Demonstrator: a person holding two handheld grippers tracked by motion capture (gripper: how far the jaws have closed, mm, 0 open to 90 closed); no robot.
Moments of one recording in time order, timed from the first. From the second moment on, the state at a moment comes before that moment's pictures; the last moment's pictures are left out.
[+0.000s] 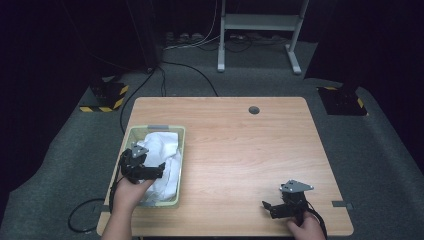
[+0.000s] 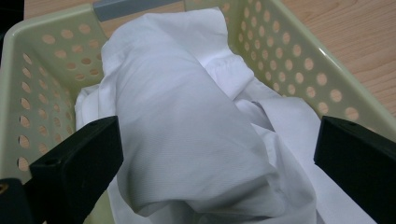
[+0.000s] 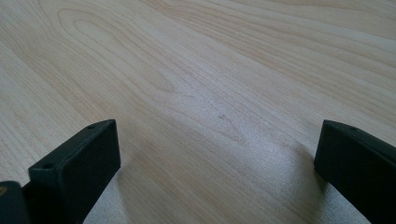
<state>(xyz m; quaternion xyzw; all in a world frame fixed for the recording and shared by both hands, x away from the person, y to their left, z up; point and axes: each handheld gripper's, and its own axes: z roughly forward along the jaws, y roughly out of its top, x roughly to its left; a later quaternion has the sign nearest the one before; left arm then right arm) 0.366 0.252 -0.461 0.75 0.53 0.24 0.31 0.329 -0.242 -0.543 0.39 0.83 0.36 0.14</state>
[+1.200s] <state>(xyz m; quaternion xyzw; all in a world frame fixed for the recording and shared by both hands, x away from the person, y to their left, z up) 0.387 0.247 -0.487 0.79 0.54 0.17 0.23 0.329 -0.242 -0.543 0.39 0.84 0.36 0.14</state>
